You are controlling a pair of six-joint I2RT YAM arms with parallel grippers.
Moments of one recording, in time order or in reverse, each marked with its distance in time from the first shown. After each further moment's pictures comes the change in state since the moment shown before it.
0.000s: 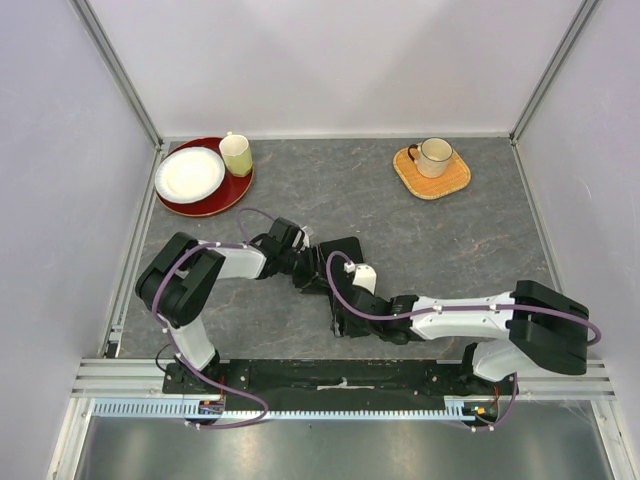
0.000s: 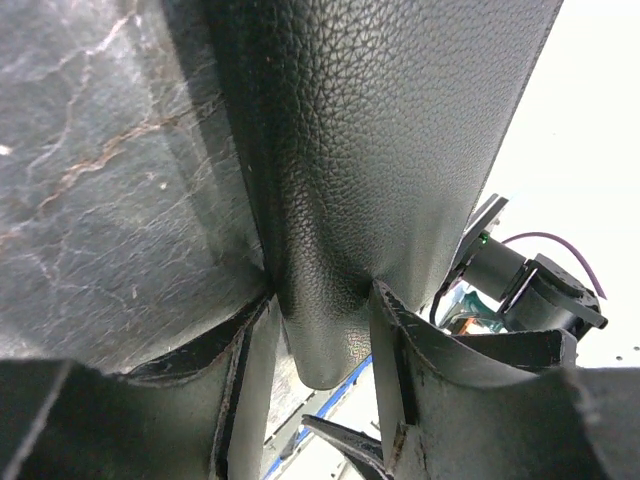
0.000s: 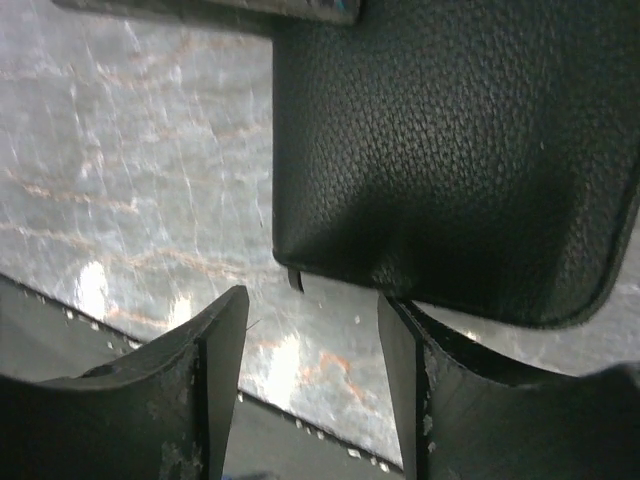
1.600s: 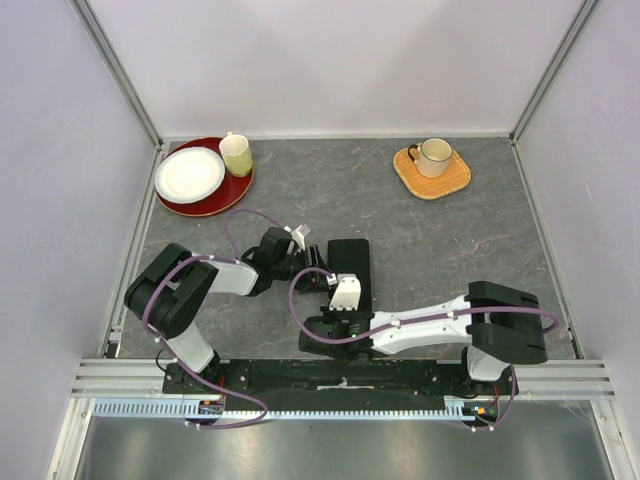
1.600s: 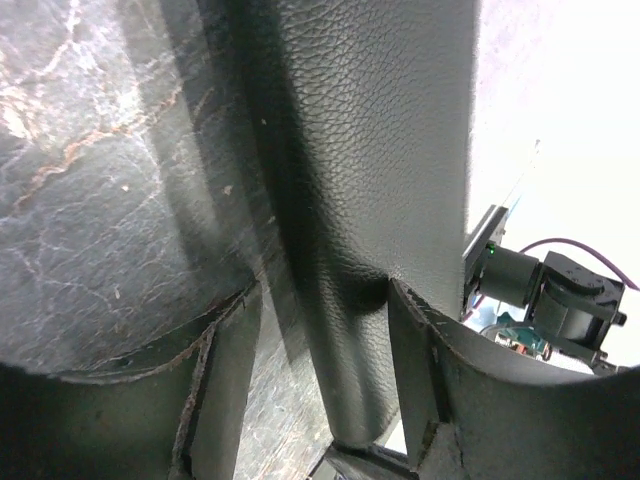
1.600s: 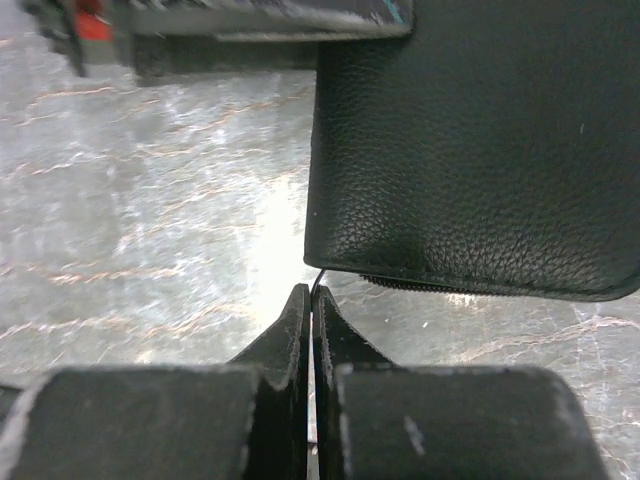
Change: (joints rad) left arm -0.023 -0.091 -0.171 0.314 -0.080 0.021; right arm 0.237 0.268 0.282 -0.262 0.486 0.365
